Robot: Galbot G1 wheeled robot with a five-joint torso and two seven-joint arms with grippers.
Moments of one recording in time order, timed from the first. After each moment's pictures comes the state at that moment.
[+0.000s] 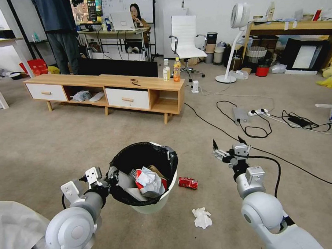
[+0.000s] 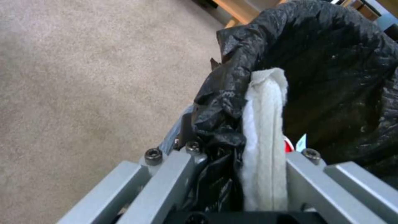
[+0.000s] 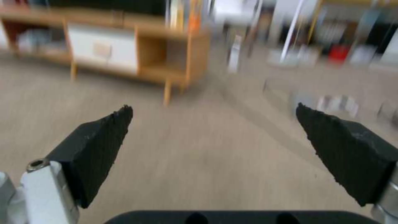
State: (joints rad) left arm 1.21 -1.32 -0.56 -2.21 -1.01 0.70 -0.57; right arm -1.08 1.04 0.24 1.98 0.50 -0.35 0.38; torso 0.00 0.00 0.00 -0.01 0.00
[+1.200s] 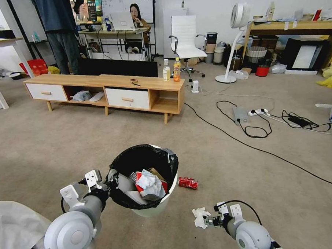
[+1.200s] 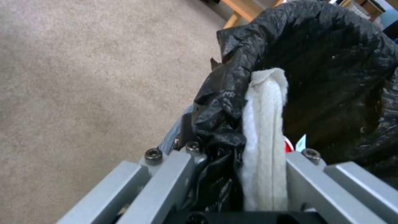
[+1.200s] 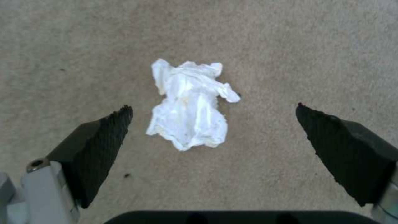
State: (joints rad) left arm 1.24 -1.33 -0.55 -2.22 -0.99 0.70 -0.56; right arm -1.12 1.05 0.11 1.57 0.62 -0.55 0.16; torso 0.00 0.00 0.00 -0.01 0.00
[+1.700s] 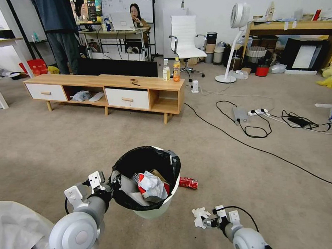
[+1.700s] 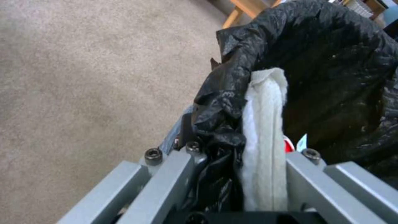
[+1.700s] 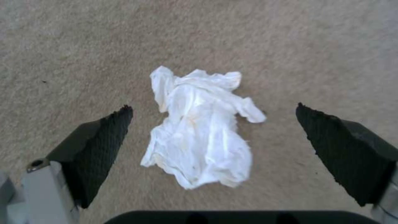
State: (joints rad) left arm 1.26 -1.34 -0.54 -2.22 -0.97 0.70 -0.56; right arm -1.03 1.15 0.05 1.28 0.55 -0.30 0.06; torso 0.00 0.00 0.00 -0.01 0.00
